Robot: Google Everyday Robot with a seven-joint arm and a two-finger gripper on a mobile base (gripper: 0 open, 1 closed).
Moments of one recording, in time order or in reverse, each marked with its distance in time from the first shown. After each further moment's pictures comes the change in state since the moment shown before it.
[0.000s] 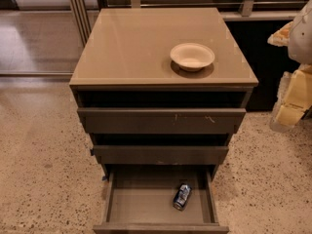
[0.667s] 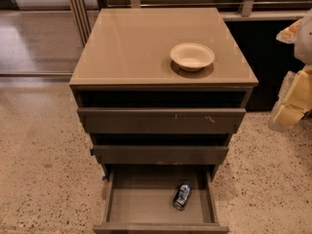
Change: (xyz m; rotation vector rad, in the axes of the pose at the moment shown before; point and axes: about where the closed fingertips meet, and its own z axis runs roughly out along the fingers) arm -0.002 0.000 -0.006 0.060 -0.024 0.053
